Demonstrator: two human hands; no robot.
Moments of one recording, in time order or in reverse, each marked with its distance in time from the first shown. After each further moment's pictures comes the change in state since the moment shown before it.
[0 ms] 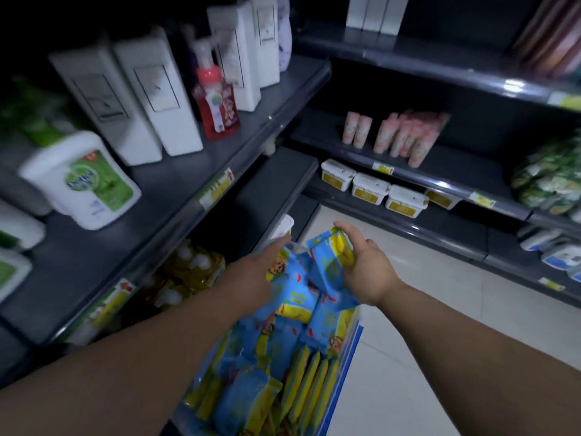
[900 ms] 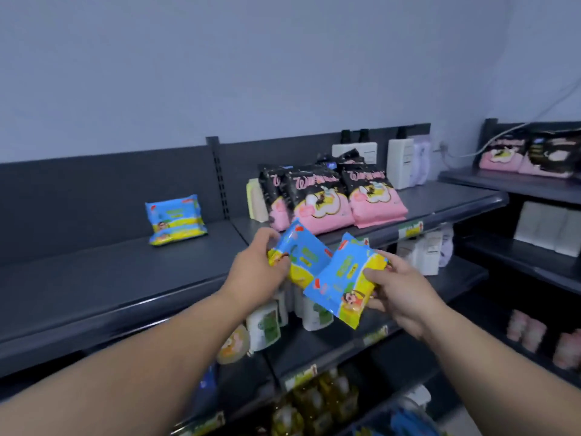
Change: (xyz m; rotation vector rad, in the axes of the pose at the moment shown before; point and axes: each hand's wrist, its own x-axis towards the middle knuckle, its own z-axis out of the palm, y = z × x) left_hand -0.306 0.072 -0.283 -0.325 1.056 -0.327; right_hand -0.154 -0.297 -0.127 0.959 -0.435 -0.402
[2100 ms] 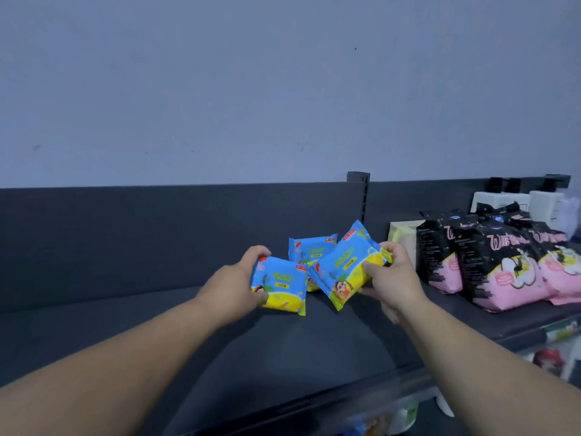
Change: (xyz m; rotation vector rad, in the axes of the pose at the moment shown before) left_hand 0.073 -0.236 -0.298 0.391 -0.045 -0.109; right_hand 0.087 0.005 0.373 -0.142 0.037 -0.235
